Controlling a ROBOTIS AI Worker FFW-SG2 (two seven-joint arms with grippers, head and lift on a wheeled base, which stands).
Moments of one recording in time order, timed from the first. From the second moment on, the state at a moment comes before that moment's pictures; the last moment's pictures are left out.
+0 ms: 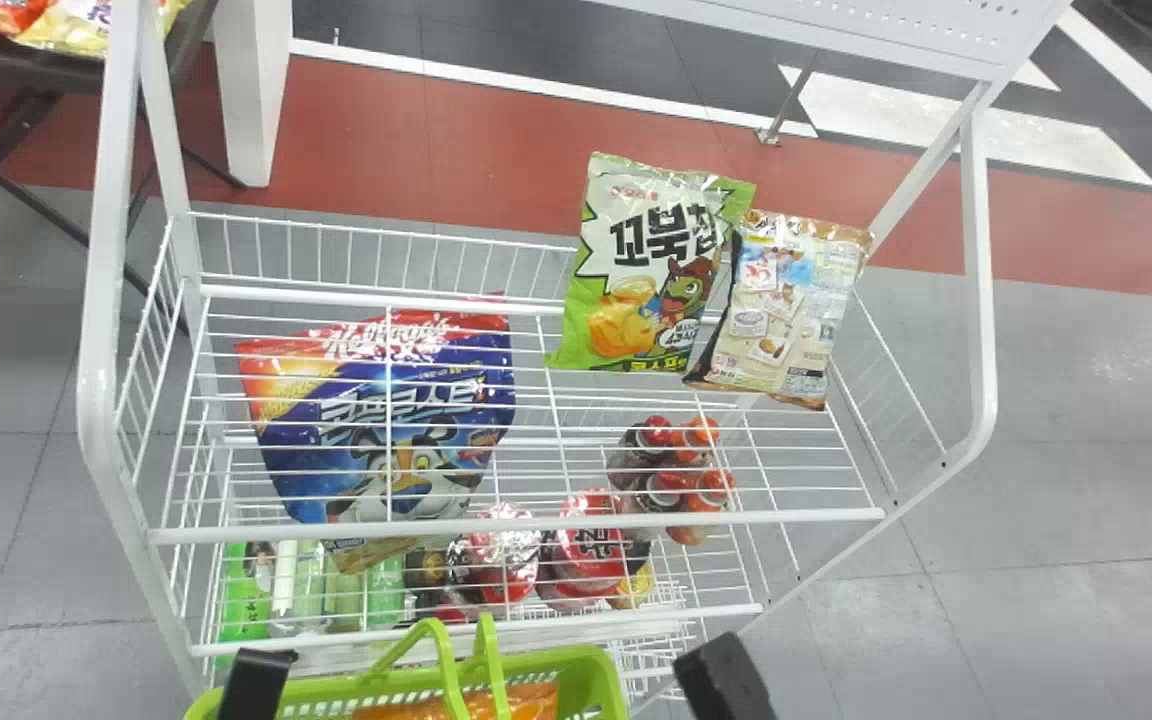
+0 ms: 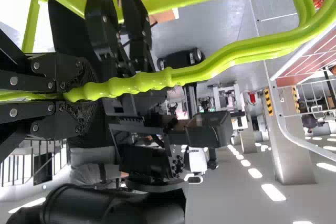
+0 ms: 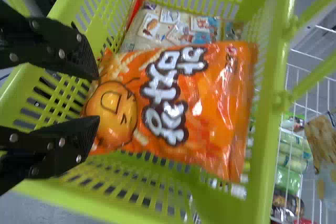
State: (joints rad) left arm 0.45 0.00 -0.22 -2.11 0.33 1.52 -0.95; right arm 0.69 -0.33 -0.06 -2.39 -0.16 1.44 0.59
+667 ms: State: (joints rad) left arm 0.45 0.00 -0.21 -2.10 0.33 1.51 -0.96; right arm 0.54 -0.23 -0.33 -2.19 -0.32 0.47 0.38
